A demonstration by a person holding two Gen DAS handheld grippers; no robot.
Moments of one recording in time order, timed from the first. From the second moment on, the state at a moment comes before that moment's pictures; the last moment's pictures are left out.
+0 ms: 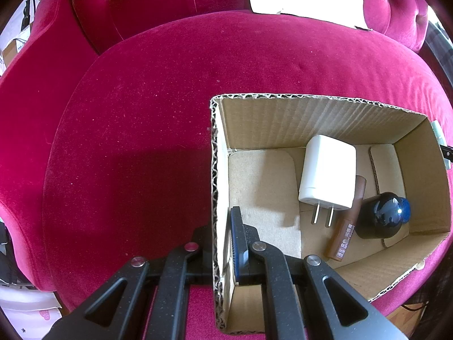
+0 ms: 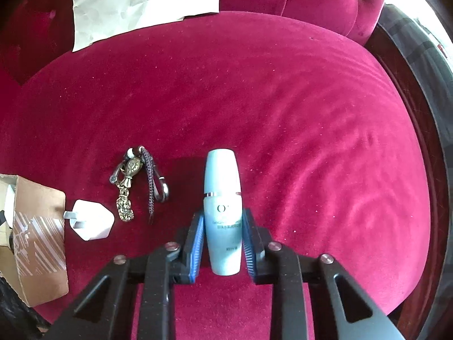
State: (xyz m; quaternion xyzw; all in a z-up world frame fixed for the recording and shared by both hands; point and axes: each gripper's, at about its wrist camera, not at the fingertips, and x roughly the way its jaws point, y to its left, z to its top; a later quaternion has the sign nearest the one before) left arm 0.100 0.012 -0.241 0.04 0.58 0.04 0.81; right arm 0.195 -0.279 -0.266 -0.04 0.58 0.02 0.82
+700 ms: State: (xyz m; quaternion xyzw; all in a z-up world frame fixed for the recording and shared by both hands) left arm 0.101 0.013 -0.241 0.04 0.58 0.04 0.81; right arm 0.167 -0.277 -0.225 -0.03 0.56 0.02 0.83
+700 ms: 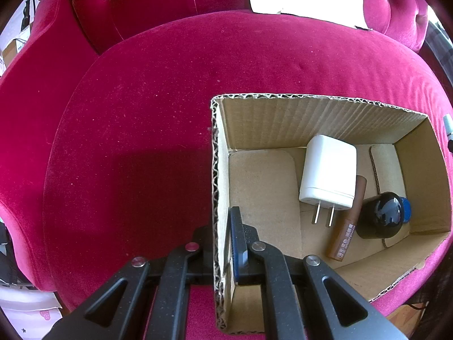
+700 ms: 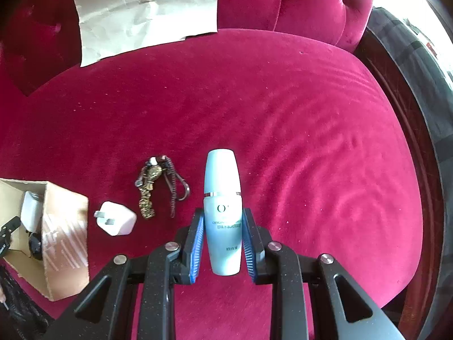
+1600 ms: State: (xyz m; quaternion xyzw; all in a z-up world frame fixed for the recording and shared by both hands) left arm 0.100 0.024 -0.240 0.02 0.58 0.03 0.81; right arm 0.135 -0.179 -0.169 -0.07 0.54 0.12 0.83
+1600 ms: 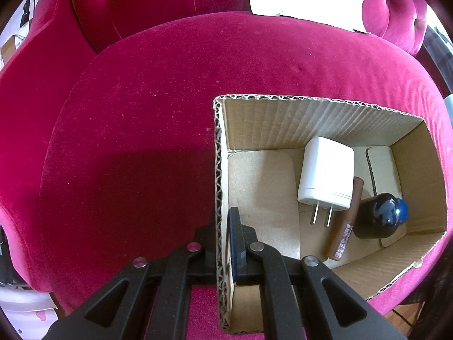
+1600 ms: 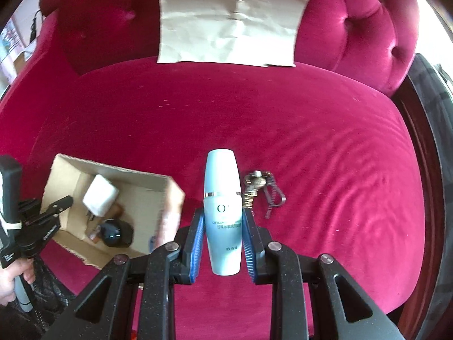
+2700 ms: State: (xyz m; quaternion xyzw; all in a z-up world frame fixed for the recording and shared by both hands) left arm 0.099 0.026 -0.239 0.02 0.58 0.03 0.81; right arm 0.112 -0.062 -0.203 -0.08 0.57 0.23 0.79
